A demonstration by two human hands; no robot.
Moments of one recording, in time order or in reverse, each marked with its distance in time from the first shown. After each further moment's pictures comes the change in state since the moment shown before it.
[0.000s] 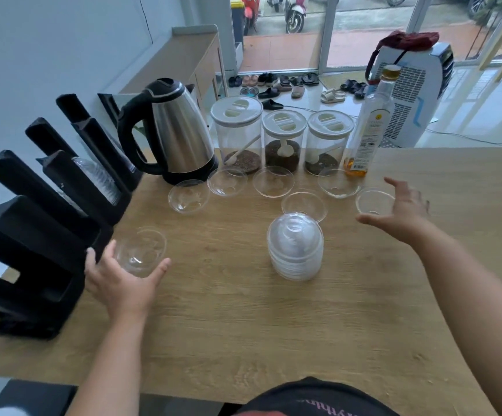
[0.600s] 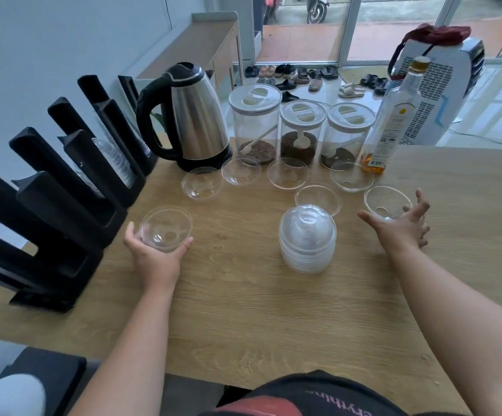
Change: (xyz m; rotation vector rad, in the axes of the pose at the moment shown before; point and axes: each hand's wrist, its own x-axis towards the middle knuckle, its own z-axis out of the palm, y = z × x) left_hand -0.003 0.010 0.032 -0.393 -0.040 -0.096; right_hand -0.014 -0.002 0.060 0.410 0.241 0.254
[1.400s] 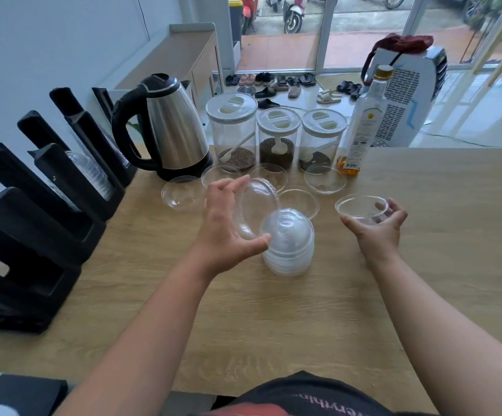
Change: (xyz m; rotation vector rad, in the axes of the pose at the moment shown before) left_hand -0.055 0.151 0.041 -0.047 -0.683 0.587; right_hand -0.016 0.010 -0.005 0.464 -0.044 -0.089
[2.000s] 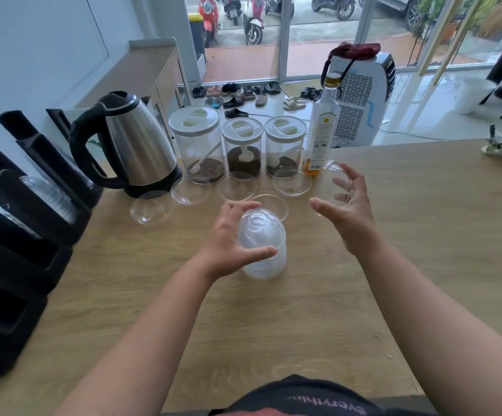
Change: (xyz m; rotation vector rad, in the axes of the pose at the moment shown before) left_hand 0.016 0.003 0.042 0.006 -0.267 -0.040; right_hand -0.024 -0.077 -0.020 0.114 -0.257 -0.137
